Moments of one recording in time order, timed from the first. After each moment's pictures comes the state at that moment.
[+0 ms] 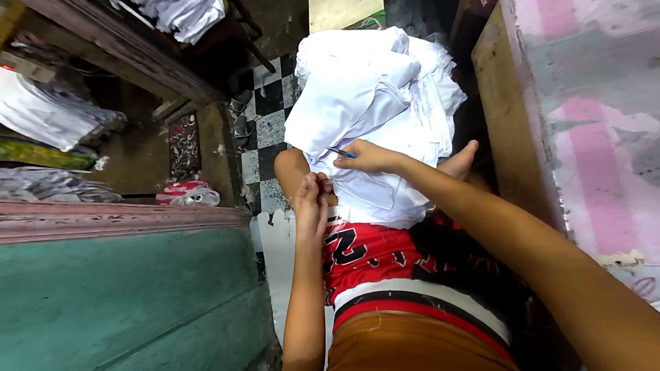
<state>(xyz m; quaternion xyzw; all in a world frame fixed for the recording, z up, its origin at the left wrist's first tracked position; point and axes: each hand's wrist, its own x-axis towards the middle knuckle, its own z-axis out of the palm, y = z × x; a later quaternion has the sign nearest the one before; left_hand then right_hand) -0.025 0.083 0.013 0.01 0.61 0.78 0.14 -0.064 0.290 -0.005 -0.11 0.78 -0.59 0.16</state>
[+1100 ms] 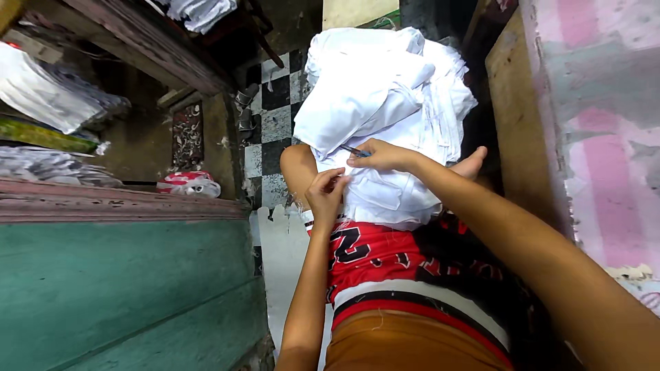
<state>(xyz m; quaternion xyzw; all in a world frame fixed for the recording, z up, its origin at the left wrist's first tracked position) -0.027 0.083 -0.014 0.23 0.83 0.51 -0.03 -0.061 0.299 -0.010 -0.11 0.75 -0.63 0.19</state>
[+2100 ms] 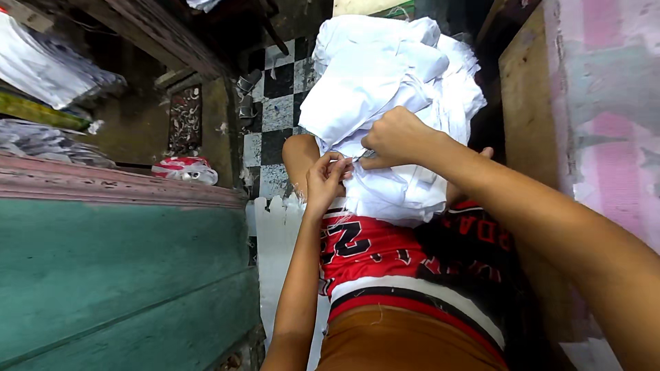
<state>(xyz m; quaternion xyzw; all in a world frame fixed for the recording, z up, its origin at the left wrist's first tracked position) -0.048 0.088 0.010 0.15 0.77 0.61 0.14 -0.054 0.303 0.061 -0.28 0.96 -0.07 0.06</state>
